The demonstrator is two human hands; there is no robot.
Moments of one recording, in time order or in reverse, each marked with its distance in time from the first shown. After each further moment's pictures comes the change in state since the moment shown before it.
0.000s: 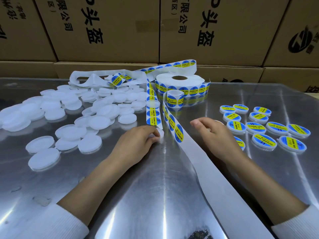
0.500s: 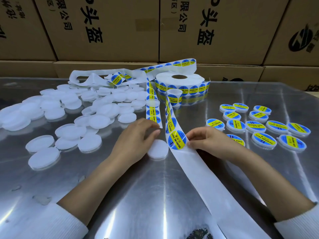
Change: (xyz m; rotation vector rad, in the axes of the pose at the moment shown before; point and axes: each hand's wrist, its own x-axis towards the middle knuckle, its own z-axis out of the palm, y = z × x) left_hand -0.001 0.004 -0.001 -0.130 0.091 0.006; right_hand -0.001 -0.010 -0.008 0.243 -0.539 0.102
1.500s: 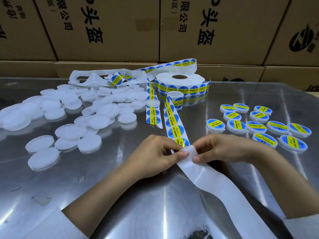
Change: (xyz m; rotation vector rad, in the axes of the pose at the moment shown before) left_hand -0.016 0.033 0.014 -0.269 -0.289 0.110; right_hand -0.017 -0.006 -0.021 -0.085 -0.372 0.089
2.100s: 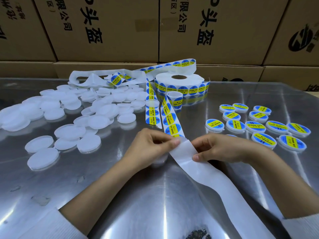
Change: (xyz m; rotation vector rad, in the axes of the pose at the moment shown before) left_hand 0.003 0.004 -0.007 -0.373 0.154 -0.223; right_hand 0.000 -0.004 0.002 -0.080 0.026 0.034
